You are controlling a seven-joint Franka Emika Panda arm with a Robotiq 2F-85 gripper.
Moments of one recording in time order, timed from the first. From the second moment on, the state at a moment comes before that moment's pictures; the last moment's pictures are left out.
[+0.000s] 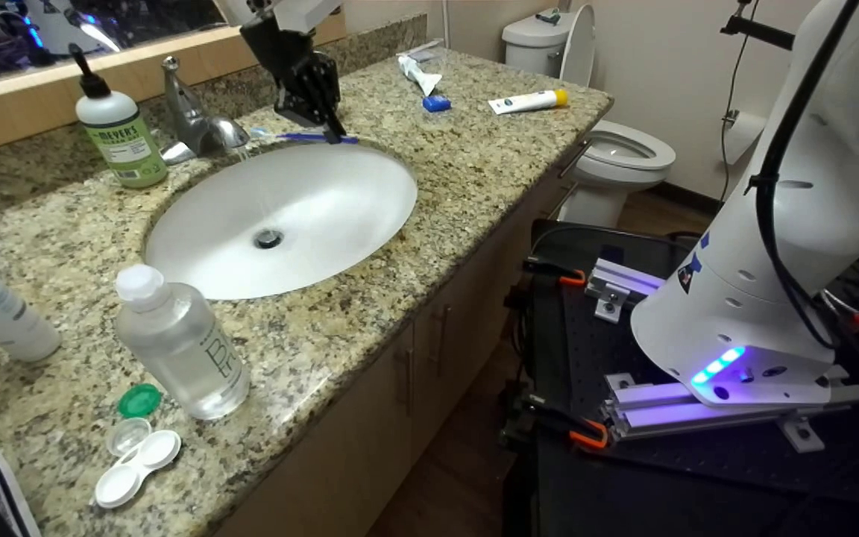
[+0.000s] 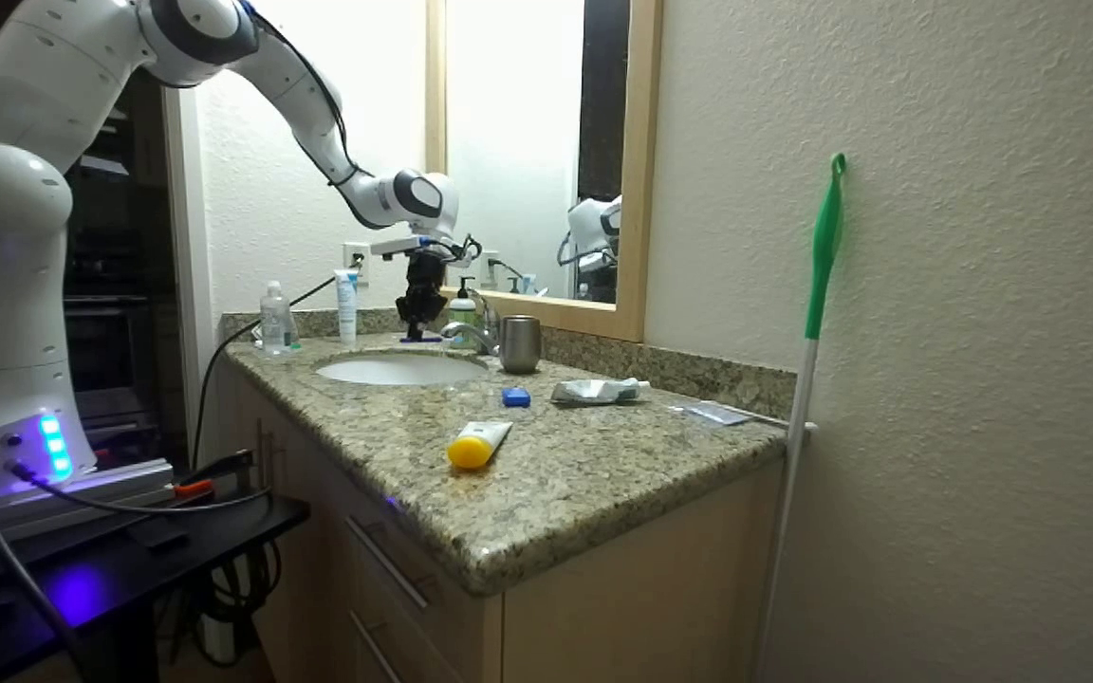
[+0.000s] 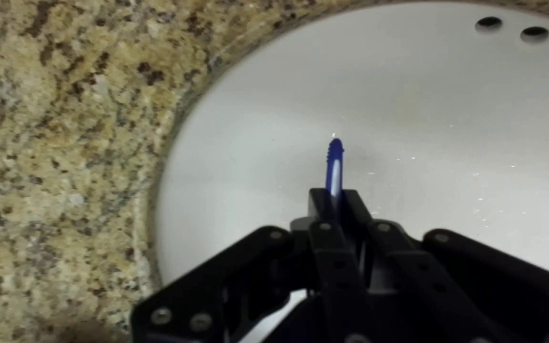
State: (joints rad) arm -0.14 0.45 -0.14 -1.79 -0.14 1.90 -0.04
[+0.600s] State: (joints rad) arm -0.28 0.17 -0.25 -1.86 -0.14 1.49 -0.28
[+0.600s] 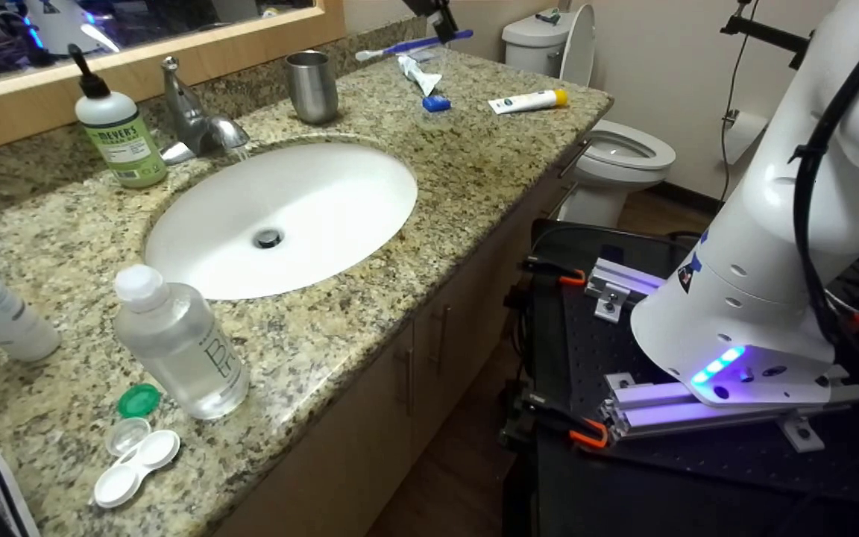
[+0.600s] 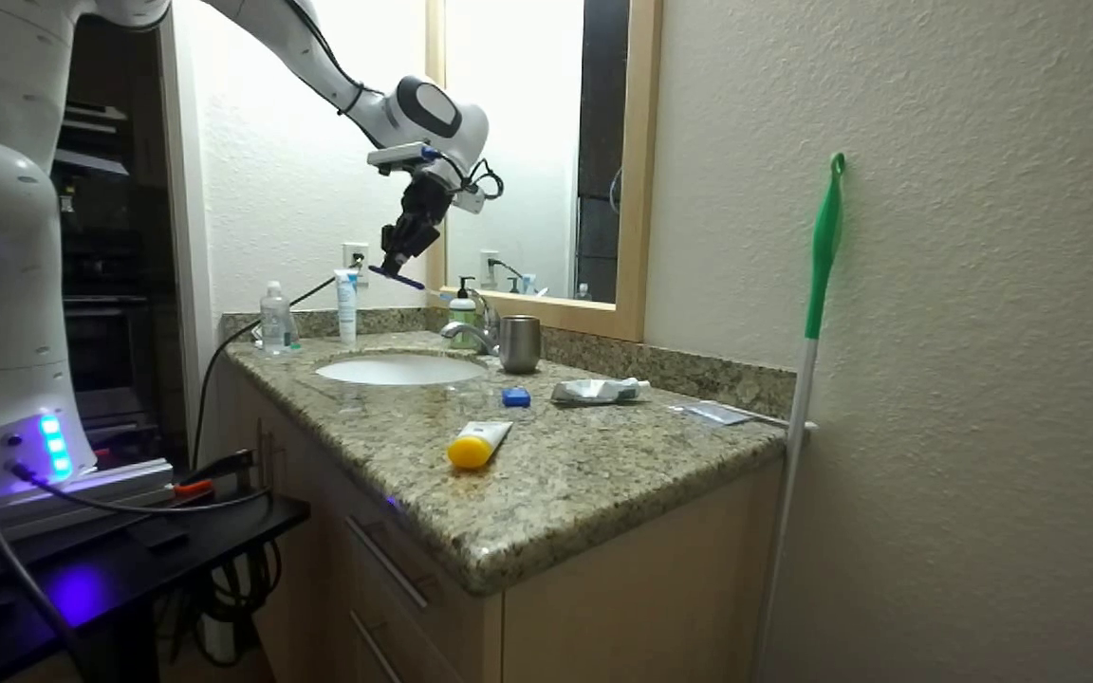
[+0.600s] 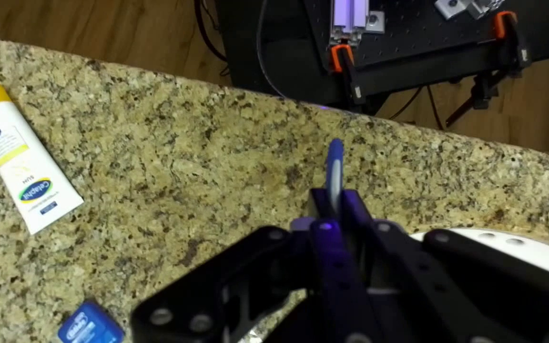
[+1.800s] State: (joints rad) arm -0.46 0.16 -0.41 -2.37 0.08 2.52 -0.48
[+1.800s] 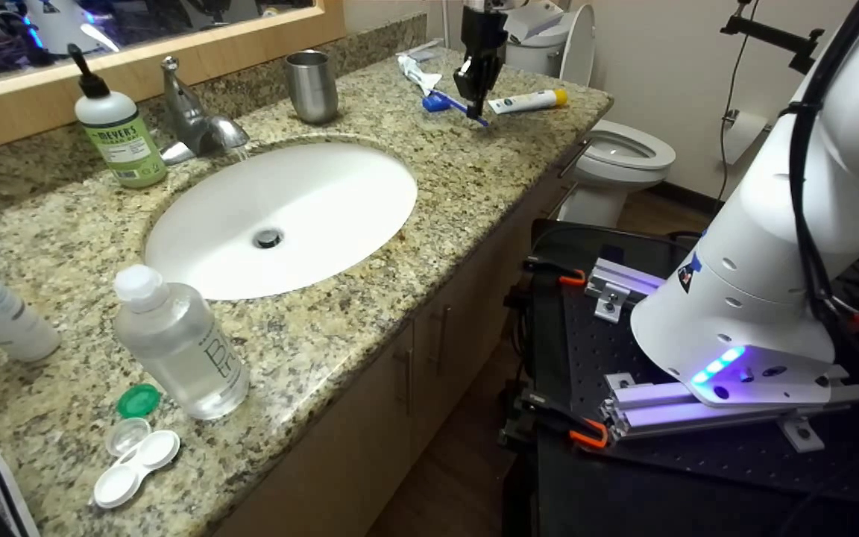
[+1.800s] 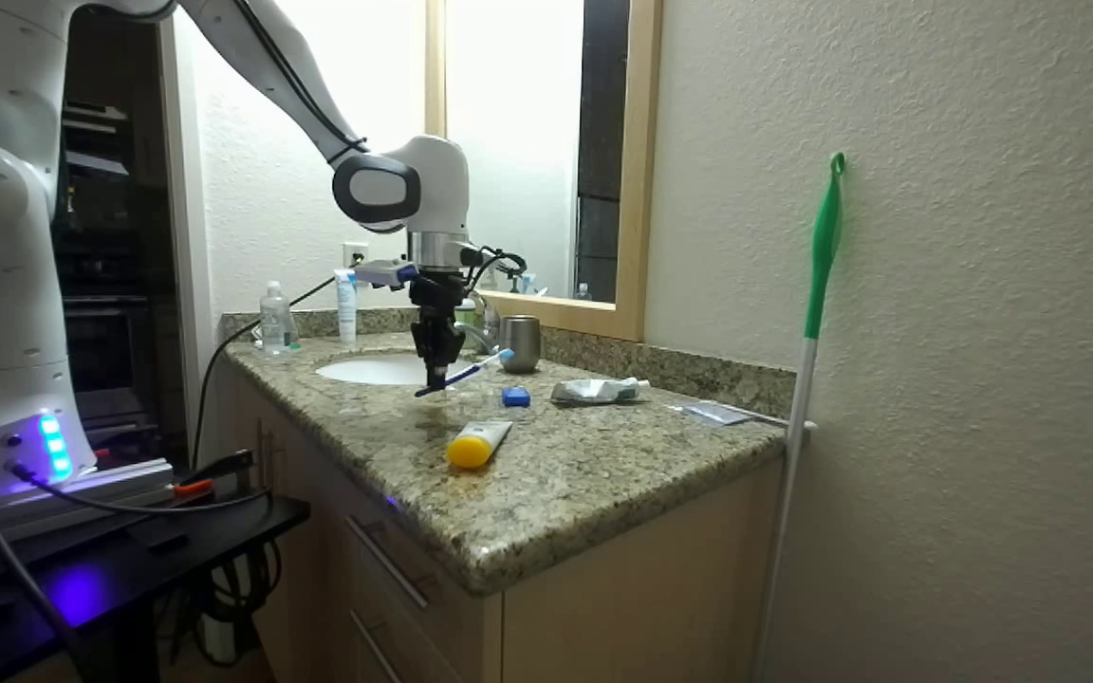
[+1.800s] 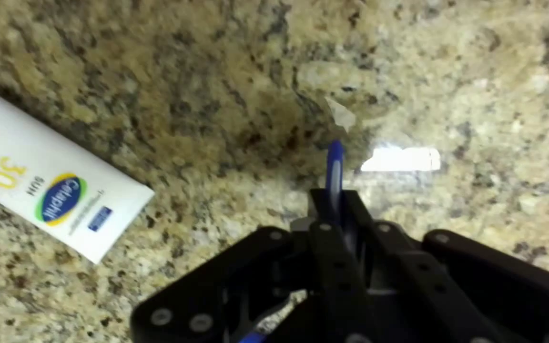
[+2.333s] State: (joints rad) arm -0.45 0.21 -0.40 -2.35 -0.04 2.24 -0.30
